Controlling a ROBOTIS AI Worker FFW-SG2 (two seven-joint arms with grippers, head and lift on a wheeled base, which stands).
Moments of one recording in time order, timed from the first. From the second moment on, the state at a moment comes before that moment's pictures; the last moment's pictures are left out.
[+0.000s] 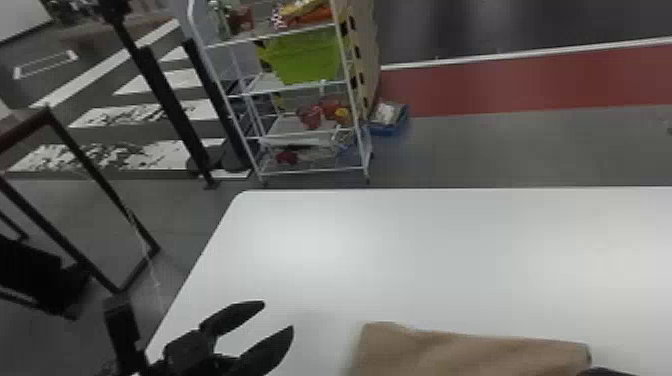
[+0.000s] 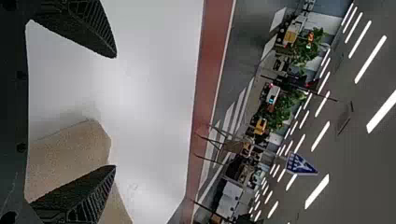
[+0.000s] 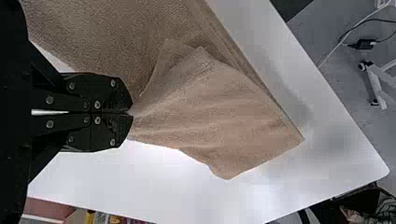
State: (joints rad) left arm 0.56 0.00 0.61 -2.22 0.25 0.61 -1.08; right arm 0.38 -0.25 -0.14 -2.16 0.85 -0.76 1.28
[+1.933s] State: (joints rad) left arm 0.53 0.00 0.57 -2.17 0.22 0.61 -1.07; right arm 0.59 -0.24 -0.50 -2.33 0.61 -0.84 1.36
